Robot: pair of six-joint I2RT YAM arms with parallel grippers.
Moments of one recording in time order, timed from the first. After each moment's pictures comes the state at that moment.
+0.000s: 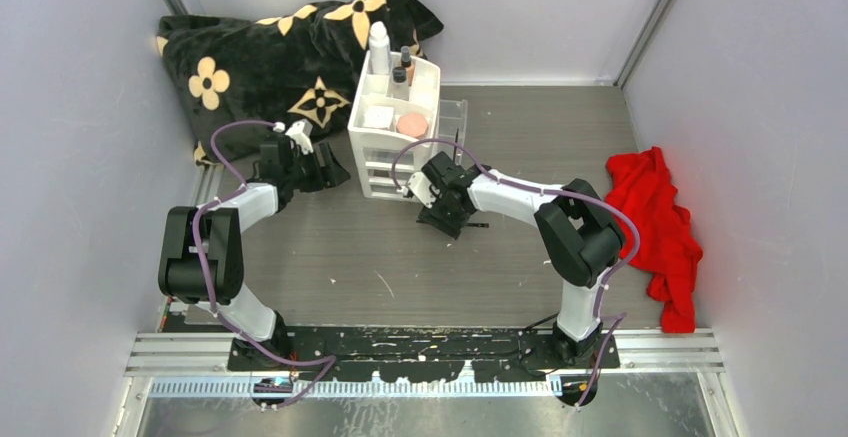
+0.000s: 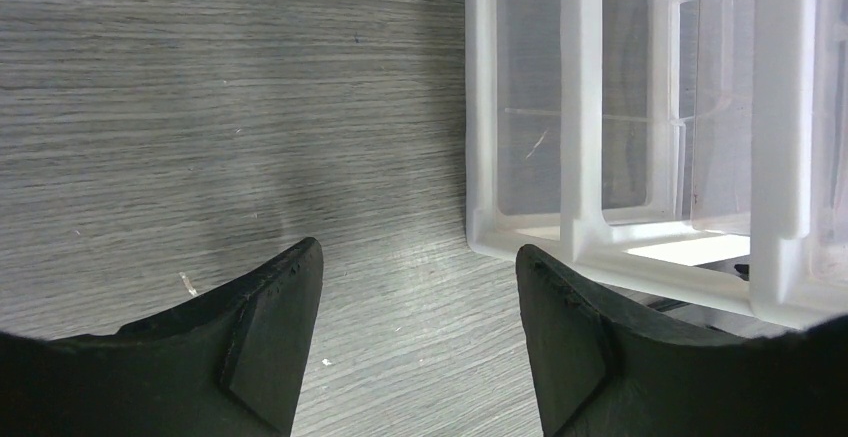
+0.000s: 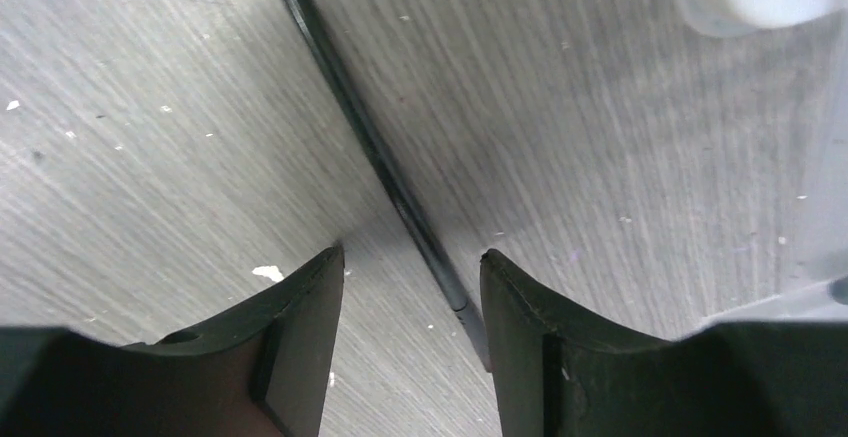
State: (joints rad) left arm -0.04 1.62 0.84 0.13 0.39 -0.31; right arm 0.69 1.85 1.21 -0.56 0.04 -0.42
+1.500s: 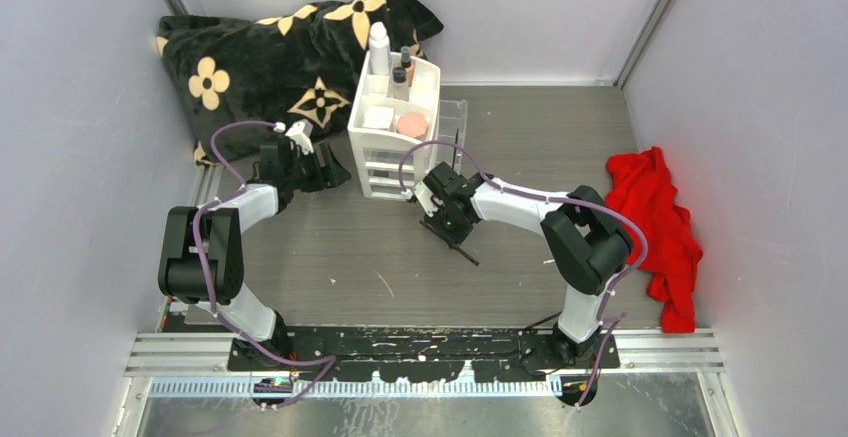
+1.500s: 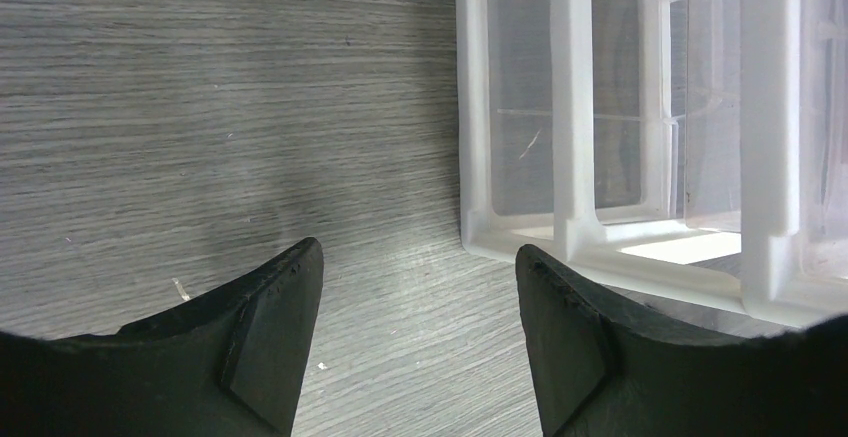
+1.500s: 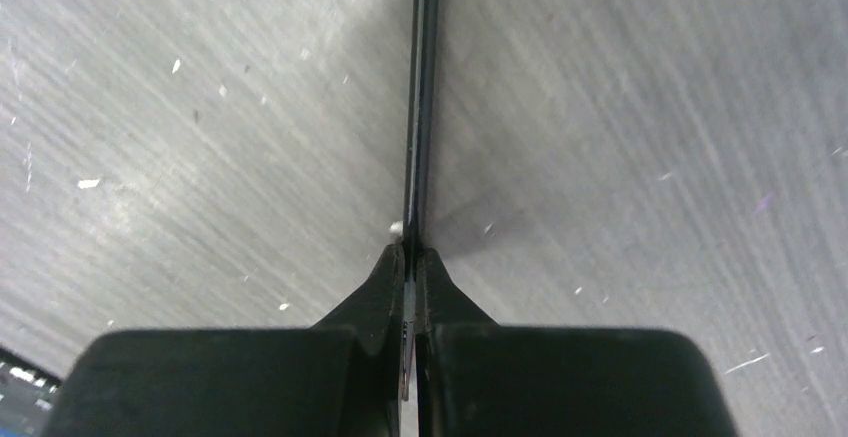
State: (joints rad) left arm -0.04 1.62 0.84 0.15 0.40 -0.32; right arm 0.72 1.80 1.14 -0.59 -0.08 -0.19
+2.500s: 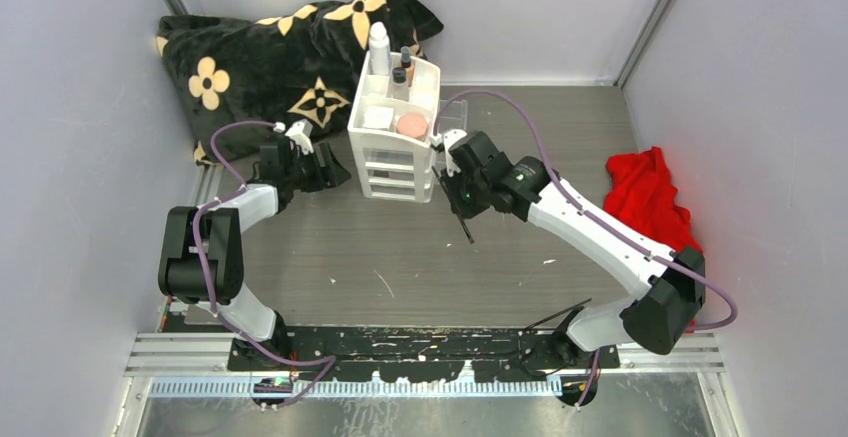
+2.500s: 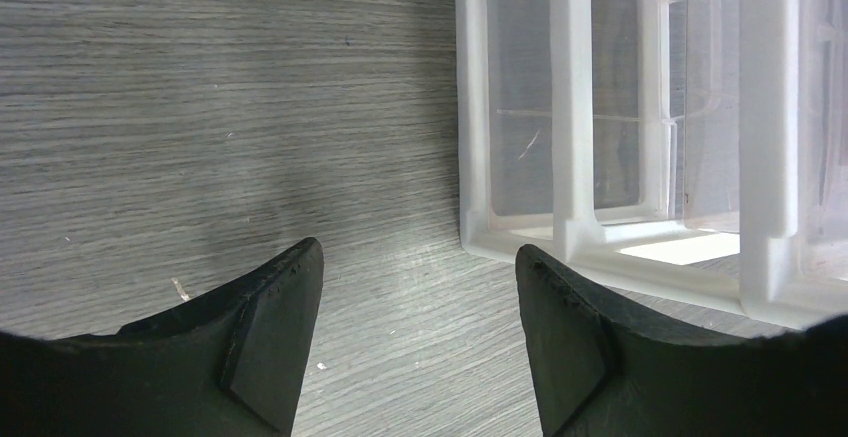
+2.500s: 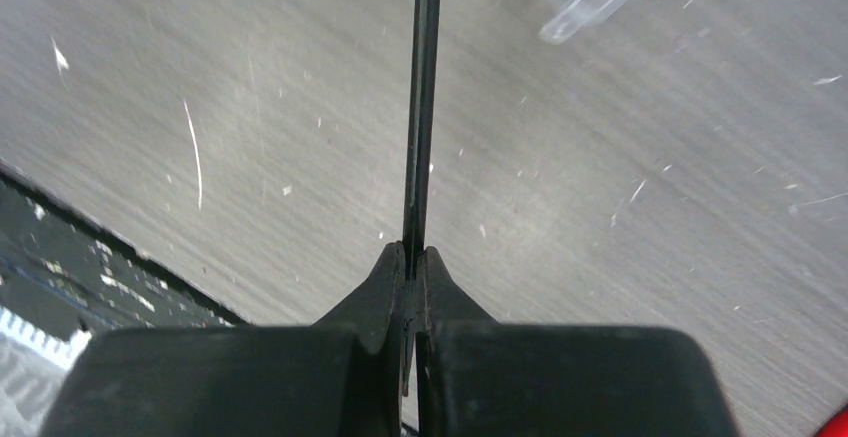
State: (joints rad) left arm -0.04 1.62 0.84 0.15 0.40 -0.32; right arm 0.76 1.38 1.26 -0.82 0.04 0.16
